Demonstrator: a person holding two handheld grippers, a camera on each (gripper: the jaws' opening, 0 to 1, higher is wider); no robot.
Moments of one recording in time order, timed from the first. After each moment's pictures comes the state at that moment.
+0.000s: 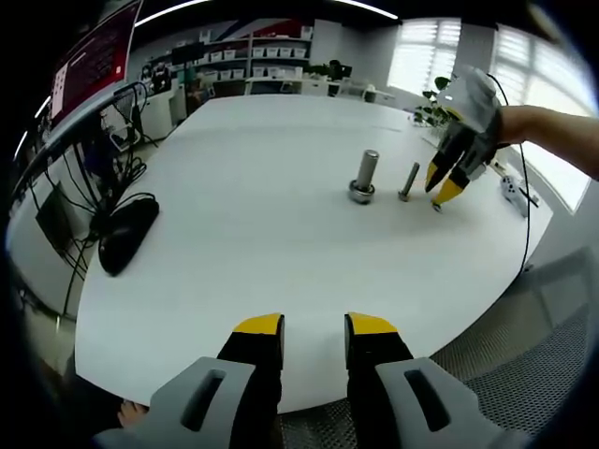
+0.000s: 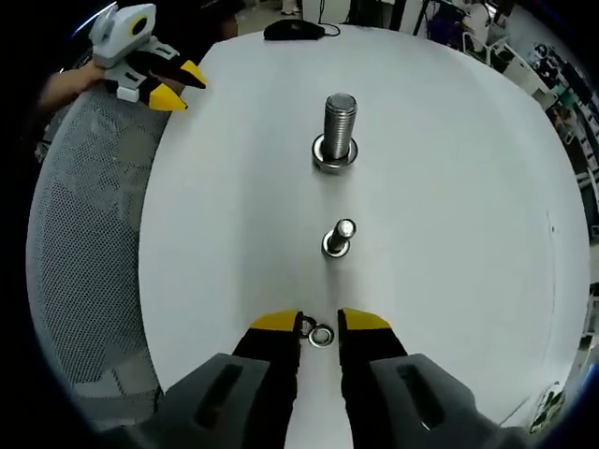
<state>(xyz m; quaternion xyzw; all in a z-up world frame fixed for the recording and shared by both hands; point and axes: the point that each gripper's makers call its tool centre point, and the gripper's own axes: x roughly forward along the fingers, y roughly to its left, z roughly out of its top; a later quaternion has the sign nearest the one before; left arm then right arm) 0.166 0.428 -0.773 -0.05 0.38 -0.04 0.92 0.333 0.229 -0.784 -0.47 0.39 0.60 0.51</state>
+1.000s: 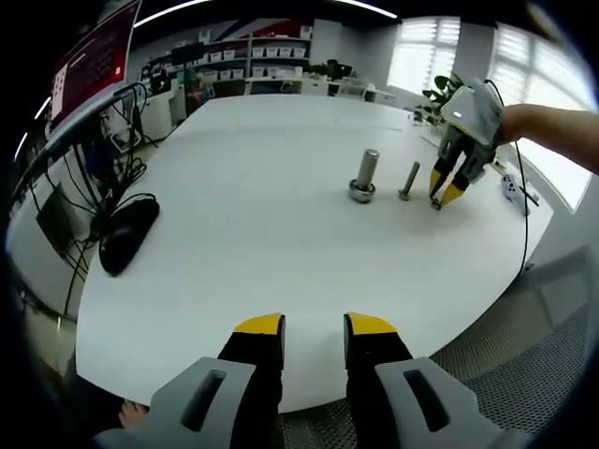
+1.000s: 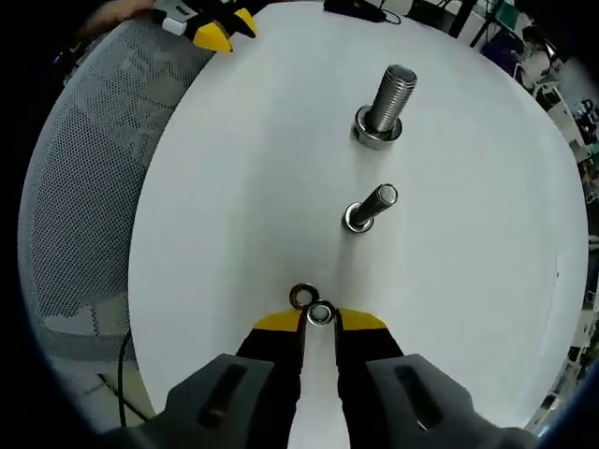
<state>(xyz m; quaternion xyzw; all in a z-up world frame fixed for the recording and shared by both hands) 0.166 0.428 -0.774 -0.05 0.38 -0.04 0.92 0.339 0.214 -0.802 -0.54 0.36 0.63 0.43</state>
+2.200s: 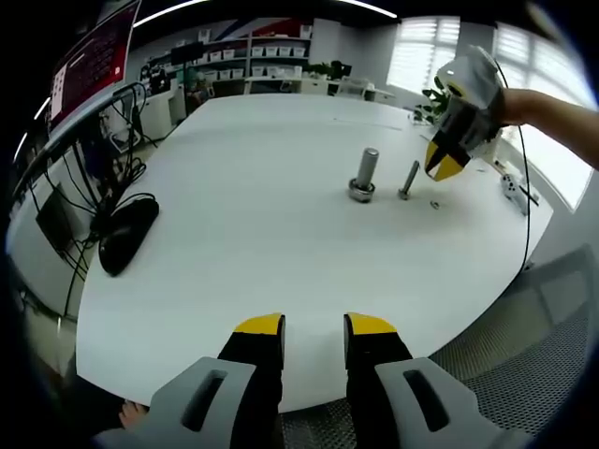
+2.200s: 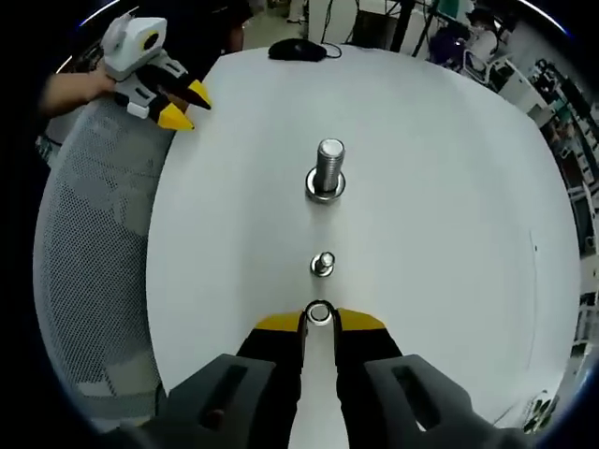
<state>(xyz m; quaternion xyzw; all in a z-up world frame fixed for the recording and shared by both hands) 0.165 0.428 -0.774 -0.05 0.38 -0.04 0.92 0.340 0.252 -0.753 -0.45 0.38 0.60 0.55</state>
